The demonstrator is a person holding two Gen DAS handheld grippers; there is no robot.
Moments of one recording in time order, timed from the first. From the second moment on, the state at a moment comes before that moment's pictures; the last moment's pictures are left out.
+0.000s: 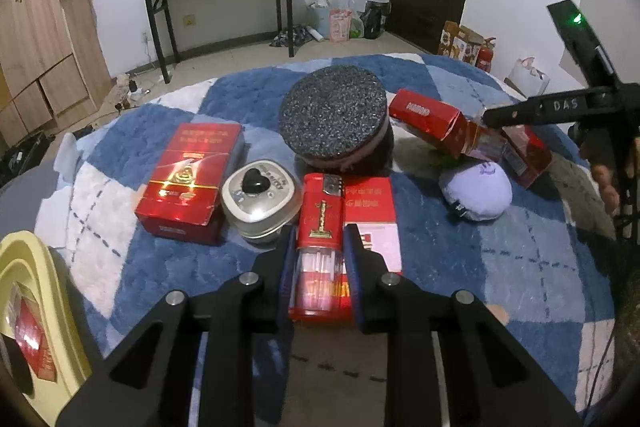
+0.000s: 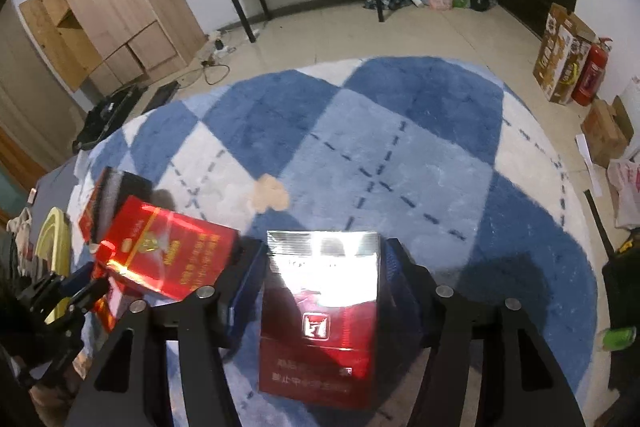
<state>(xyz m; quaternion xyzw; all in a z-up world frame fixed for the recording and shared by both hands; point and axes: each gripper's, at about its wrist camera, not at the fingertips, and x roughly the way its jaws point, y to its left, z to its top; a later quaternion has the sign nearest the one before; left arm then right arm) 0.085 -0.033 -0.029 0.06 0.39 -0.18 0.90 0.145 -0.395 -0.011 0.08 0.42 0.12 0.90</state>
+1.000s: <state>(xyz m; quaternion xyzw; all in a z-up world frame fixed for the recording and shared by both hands) 0.075 -0.026 -0.010 0.05 0.36 -0.17 0.91 0.102 -0.386 0.026 -0.04 0.38 0.08 0.92</state>
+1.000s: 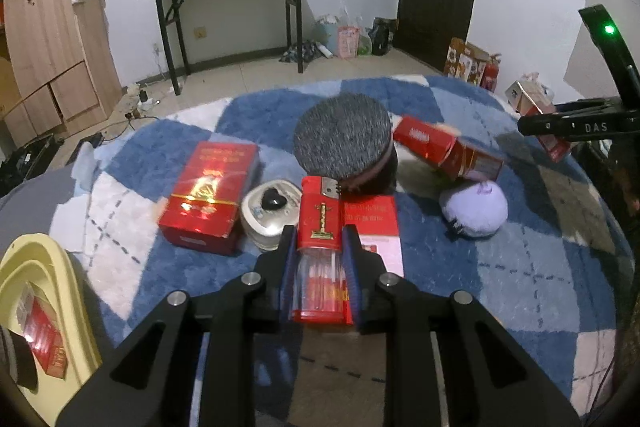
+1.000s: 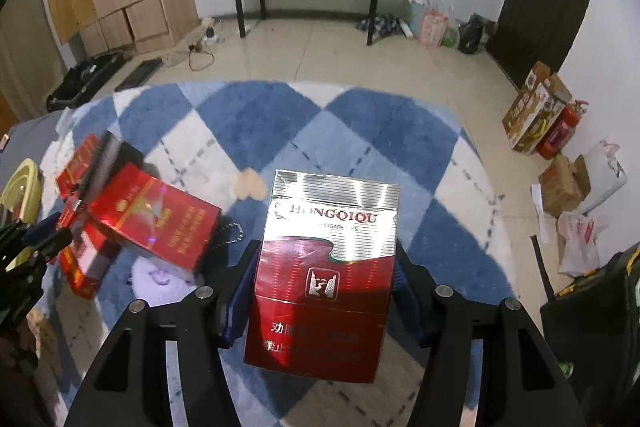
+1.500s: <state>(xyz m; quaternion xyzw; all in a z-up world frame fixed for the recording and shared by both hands) 0.073 -0.019 -0.002 0.04 0.36 -0.16 0.92 0.085 -0.375 0.039 -0.02 0.34 0.11 0.93</state>
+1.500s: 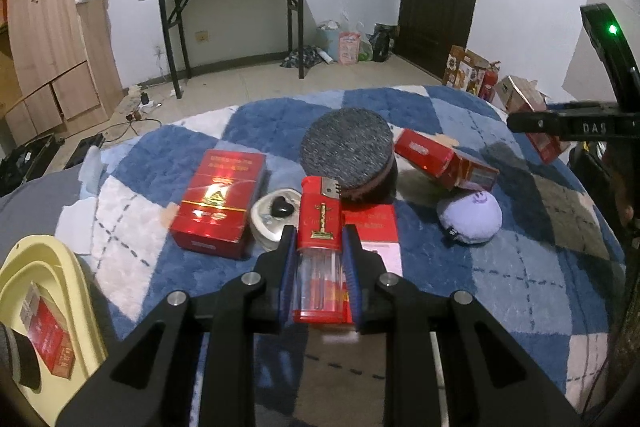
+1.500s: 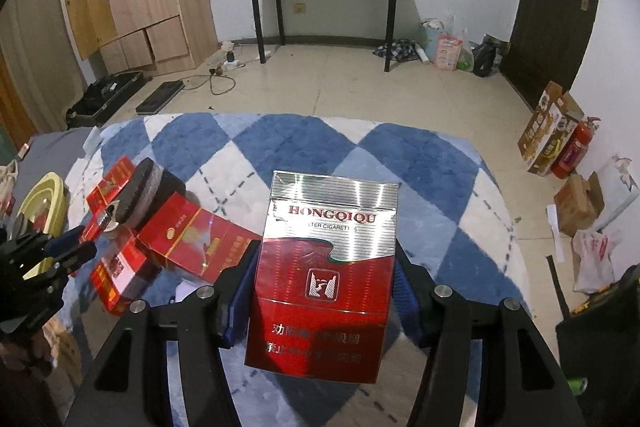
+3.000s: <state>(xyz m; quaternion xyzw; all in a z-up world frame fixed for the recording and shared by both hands) 0.053 0.293 -0.003 -0.09 0.44 0.15 0.88 0.044 0.042 0.006 -0.29 0.32 0.46 0.78</state>
